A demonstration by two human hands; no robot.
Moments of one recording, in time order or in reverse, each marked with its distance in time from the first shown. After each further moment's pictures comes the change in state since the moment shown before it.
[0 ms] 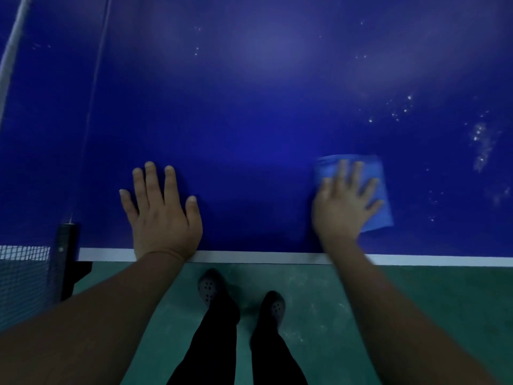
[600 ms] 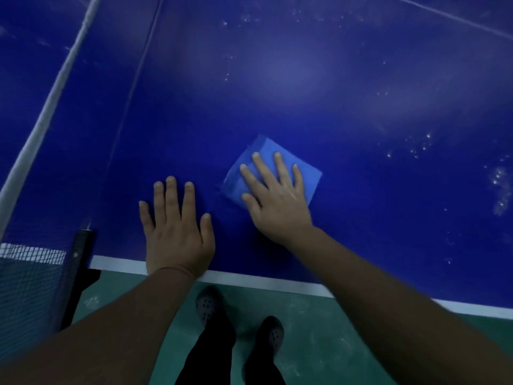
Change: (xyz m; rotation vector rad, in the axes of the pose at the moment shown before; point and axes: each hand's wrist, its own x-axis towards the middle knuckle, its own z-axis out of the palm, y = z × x) left_hand 0.002 0.000 0.001 0.009 0.022 0.004; right_hand -0.007 -0.110 0.015 -0.090 -0.119 -0.986
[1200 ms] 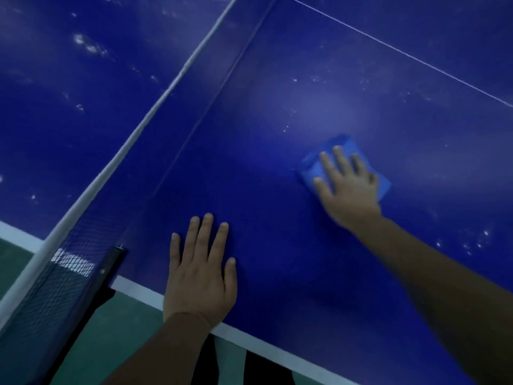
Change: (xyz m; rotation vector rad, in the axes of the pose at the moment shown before) left_hand 0.000 -0.002 0.005 -0.024 0.057 -0.039; right_hand 0.129 0.090 -0.029 -0.115 -0.021 0.061
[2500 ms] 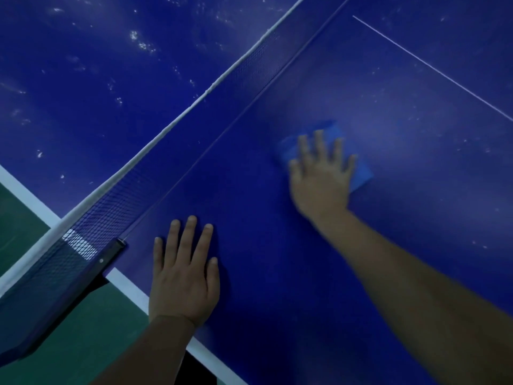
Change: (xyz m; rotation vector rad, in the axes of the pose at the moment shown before) left_hand 0.017 0.013 -0.009 -0.016 0.044 -0.286; right_hand 0.092 -0.081 -0.009 0.106 0.093 -0.149
